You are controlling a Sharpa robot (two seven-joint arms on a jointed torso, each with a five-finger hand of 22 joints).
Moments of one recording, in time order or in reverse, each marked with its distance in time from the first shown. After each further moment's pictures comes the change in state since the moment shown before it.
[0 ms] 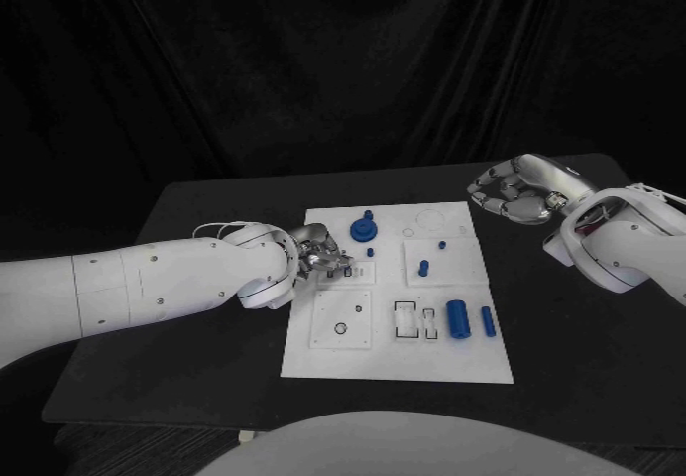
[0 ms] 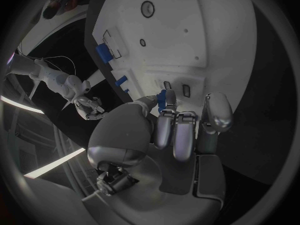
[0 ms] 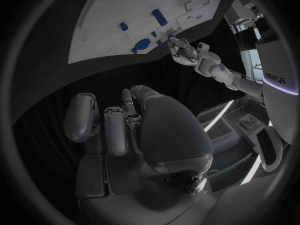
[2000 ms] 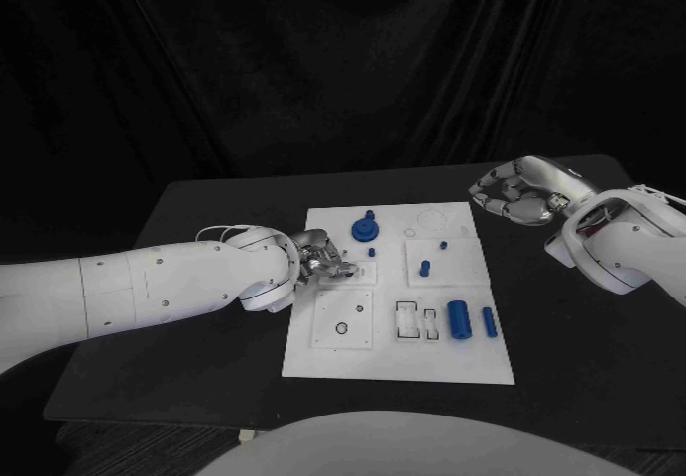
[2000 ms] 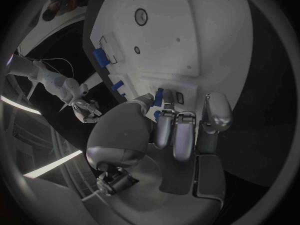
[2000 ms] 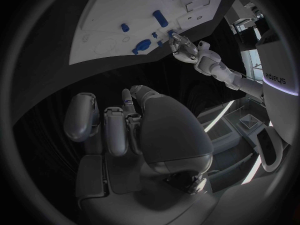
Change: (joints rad) left arm -0.018 0.006 0.003 -0.016 -0.006 0.028 -0.013; left_hand -0.058 -0.016 -0.074 0.081 -0.198 0.001 0.007 -0.007 -0.027 -0.007 0.007 -0.003 0.000 0.000 0.000 0.000 0.000 0.000 -0.007 0.007 0.000 0.000; right arm -0.003 0.003 0.000 -0.006 0.000 0.002 0.000; right_hand 0.000 0.000 0.003 -0.003 0.000 0.000 0.000 0.000 0.000 0.000 0.000 0.000 0.000 0.000 0.000 0.000 0.000 0.000 0.000 0.000 -0.008 0.000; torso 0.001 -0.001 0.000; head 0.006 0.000
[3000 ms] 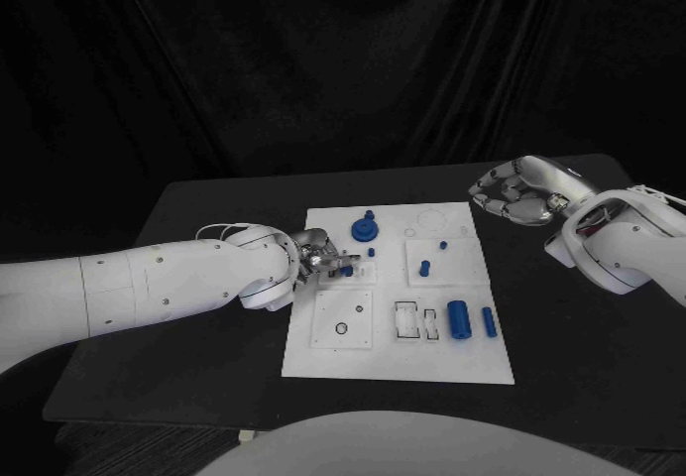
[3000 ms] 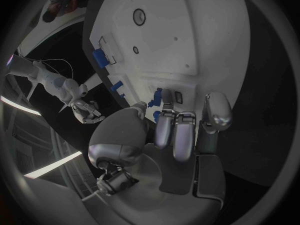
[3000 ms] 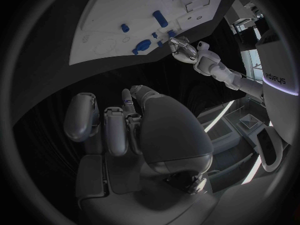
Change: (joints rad) left arm 0.001 0.004 0.003 -0.012 -0.004 0.019 0.001; left_hand -0.180 0.093 -0.160 0.036 -0.001 0.029 0.003 0.007 -0.005 -0.003 0.003 0.000 0.000 0.001 0.006 0.000 0.000 0.000 -0.004 0.004 -0.005 0.000; right arm 0.000 -0.001 0.000 0.001 0.000 0.001 0.000; right_hand 0.000 0.000 0.000 0.000 0.000 0.000 0.000 0.000 0.000 0.000 0.000 0.000 0.000 0.000 0.000 0.000 0.000 0.000 0.000 0.000 0.000 0.000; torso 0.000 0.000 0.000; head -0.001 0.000
